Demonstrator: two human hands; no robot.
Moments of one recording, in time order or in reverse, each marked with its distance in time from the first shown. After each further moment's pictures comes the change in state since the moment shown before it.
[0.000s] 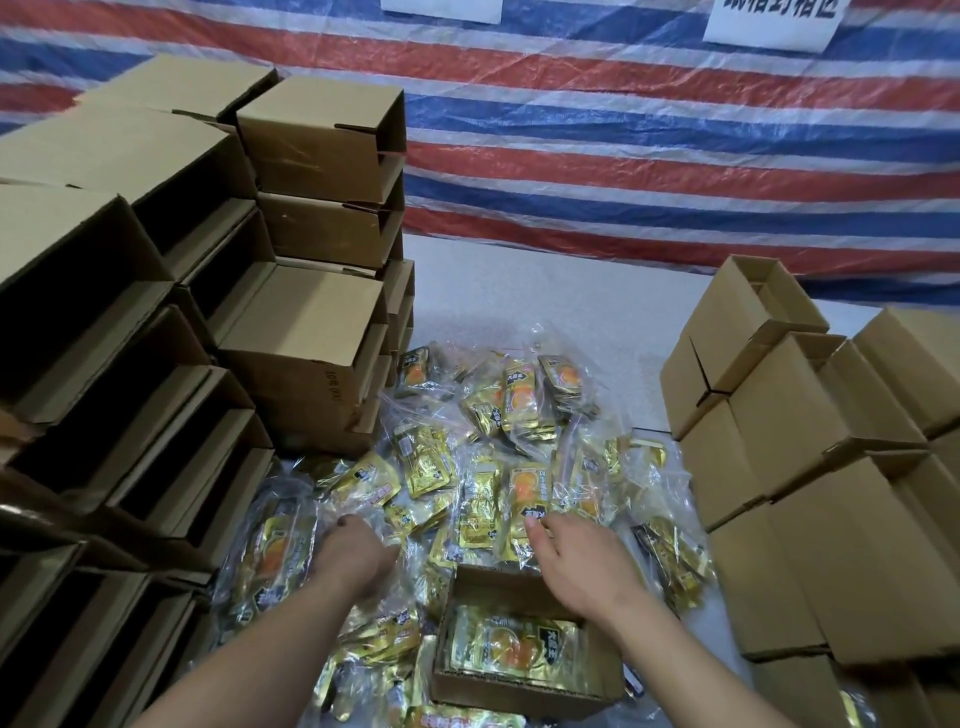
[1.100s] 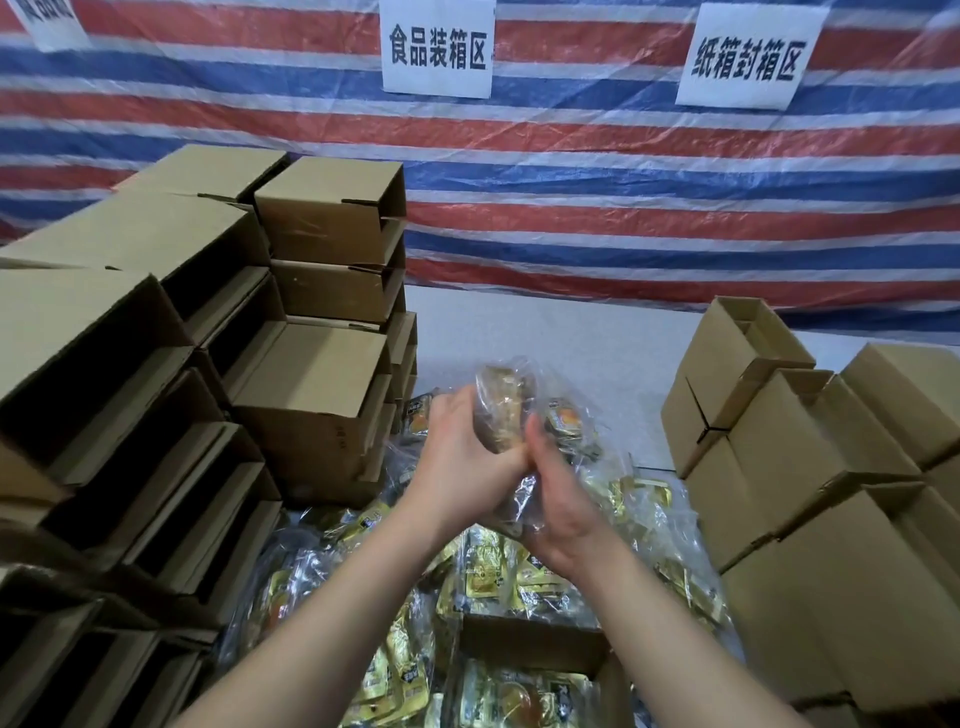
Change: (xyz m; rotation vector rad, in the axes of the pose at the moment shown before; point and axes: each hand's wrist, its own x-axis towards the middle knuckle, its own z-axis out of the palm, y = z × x) left_hand -0.173 0.128 -0.152 -0.745 0.313 0.854; right_hand 0.021 -0.083 -0.105 1.741 -0.137 -0.066
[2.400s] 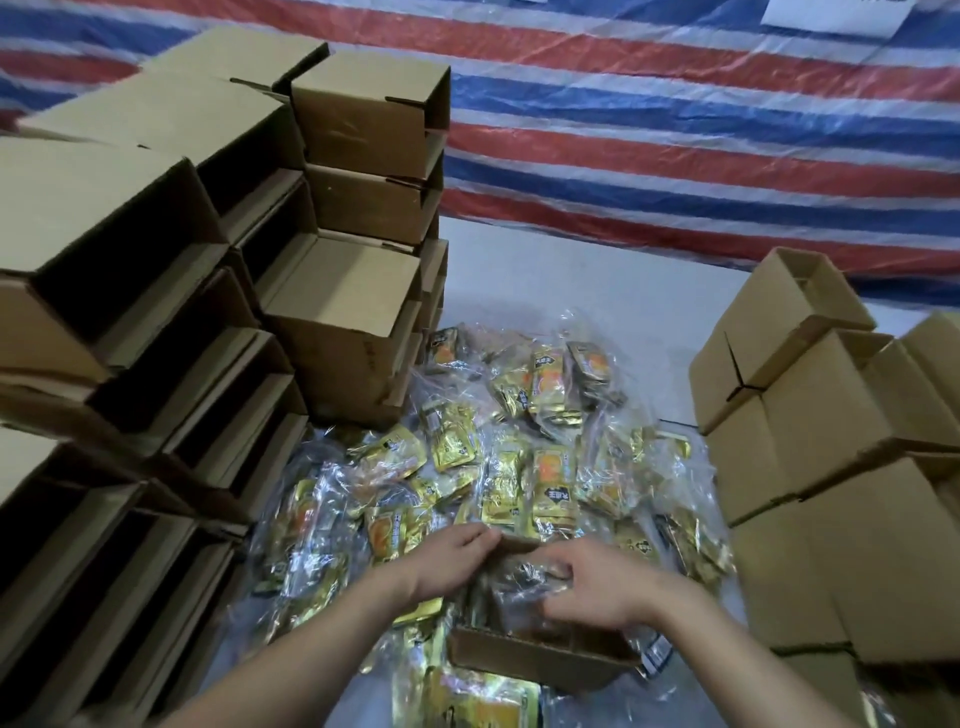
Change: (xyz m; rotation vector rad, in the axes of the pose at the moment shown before) left_hand -0.090 -0.176 0.034 0.085 -0.630 -0.472; right_hand -0.049 0.073 -0.080 -1.416 -0.382 0.488
